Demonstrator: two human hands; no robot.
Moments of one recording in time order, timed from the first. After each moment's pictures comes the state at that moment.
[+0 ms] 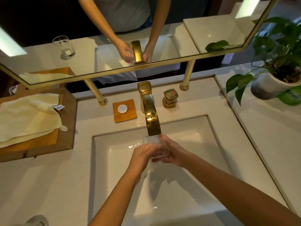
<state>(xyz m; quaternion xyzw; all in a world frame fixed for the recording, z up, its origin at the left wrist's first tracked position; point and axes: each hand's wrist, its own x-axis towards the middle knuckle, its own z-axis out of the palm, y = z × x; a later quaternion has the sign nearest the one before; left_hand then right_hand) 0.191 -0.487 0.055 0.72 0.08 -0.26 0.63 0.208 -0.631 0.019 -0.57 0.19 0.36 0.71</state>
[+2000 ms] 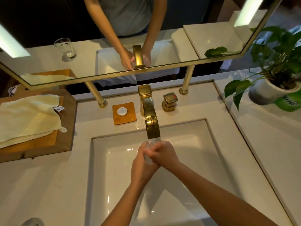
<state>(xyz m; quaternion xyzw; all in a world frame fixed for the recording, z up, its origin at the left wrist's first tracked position) 0.177 -0.494 0.023 0.84 0.08 -0.17 0.51 0.201 -0.606 0.012 -0.86 0.00 0.11 0.50</state>
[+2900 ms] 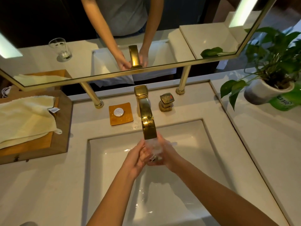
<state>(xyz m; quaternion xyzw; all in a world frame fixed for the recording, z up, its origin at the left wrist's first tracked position) 0.215 -0.487 0.037 0.44 0.31 -0.31 0.78 0.208 -0.616 0.037 -0.55 0.25 0.29 0.74</state>
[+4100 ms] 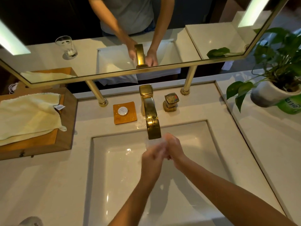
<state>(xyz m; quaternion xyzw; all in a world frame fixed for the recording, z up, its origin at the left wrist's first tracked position) 0.177 -0.523 0.044 0.76 0.06 -0.09 0.64 0.216 -0.629 0.009 -0.67 0.22 0.15 0.69</state>
